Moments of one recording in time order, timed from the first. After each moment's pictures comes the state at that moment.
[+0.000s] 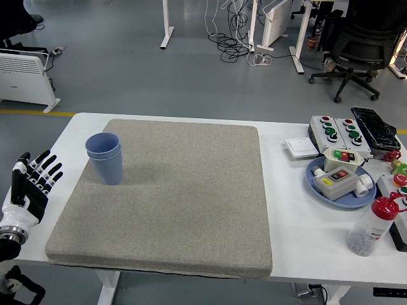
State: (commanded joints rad) left arm -0.15 0.19 -1.61 -1.31 0.73 0.01 -0.04; right arm 0.18 -0.18 0.19 0.24 -0.14 -0.24 -0.26
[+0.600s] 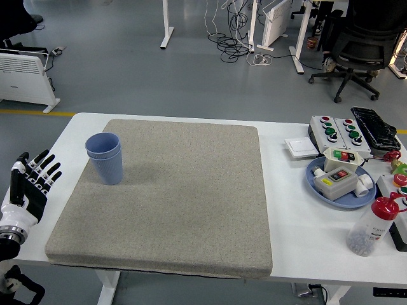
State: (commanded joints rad) left arm -0.15 0.19 -1.61 -1.30 0.73 0.02 -0.05; right arm 0.19 -0.18 0.18 0.24 -0.13 -0.24 -0.26
